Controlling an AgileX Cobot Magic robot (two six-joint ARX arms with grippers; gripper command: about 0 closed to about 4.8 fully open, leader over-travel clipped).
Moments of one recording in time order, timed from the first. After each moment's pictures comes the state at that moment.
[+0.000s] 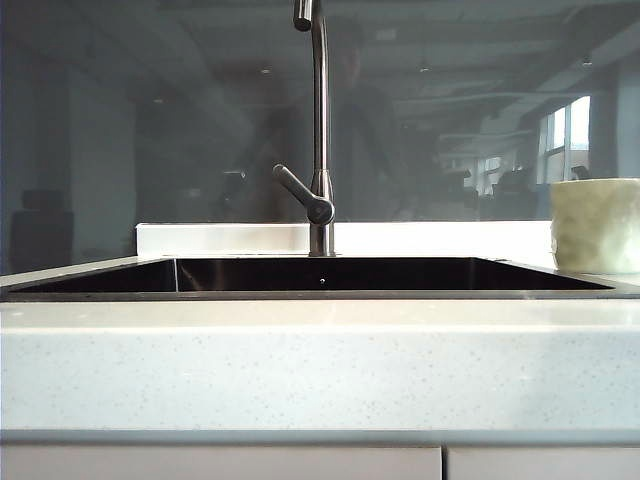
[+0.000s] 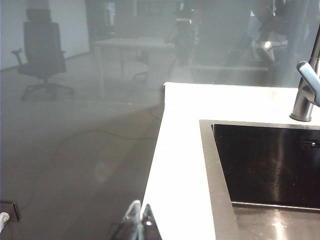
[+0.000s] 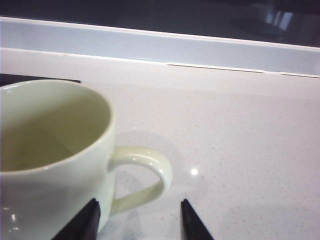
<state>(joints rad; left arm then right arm) 0.08 0.00 0.01 0.10 0.03 -0.02 -0.24 1.34 0.37 0.84 -0.15 -0.13</state>
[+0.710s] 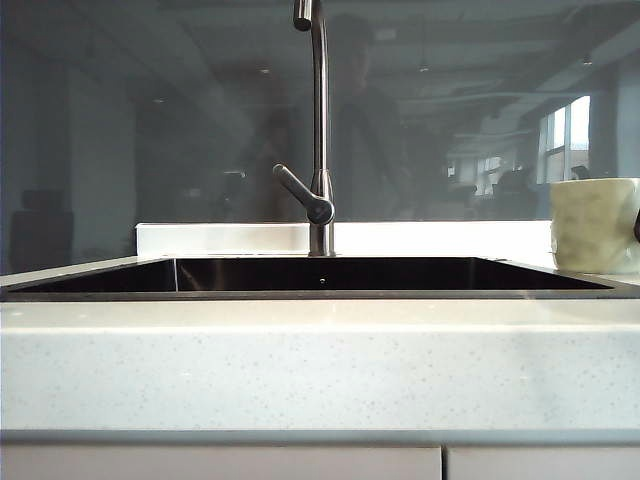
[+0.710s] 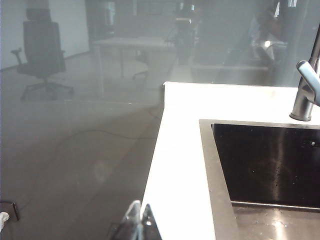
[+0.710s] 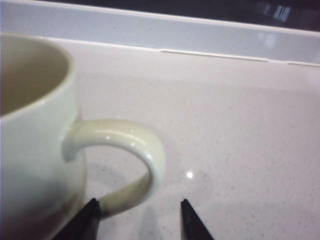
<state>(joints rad) 0.08 0.00 0.01 0.10 0.03 -0.02 -0.24 1.70 0.43 1.17 -0.13 -0.14</state>
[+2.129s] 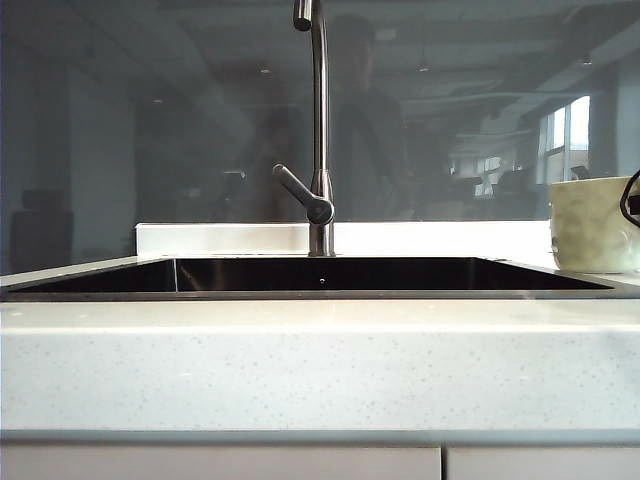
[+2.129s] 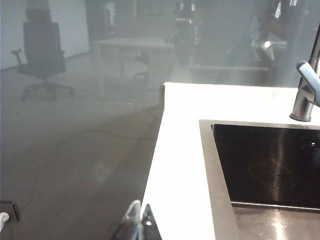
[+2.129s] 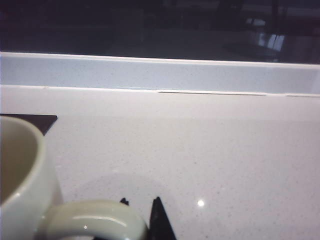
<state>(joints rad) 0.08 0.00 0.01 0.10 0.03 -0.02 -0.24 1.76 0.52 1.24 -0.13 -0.06</state>
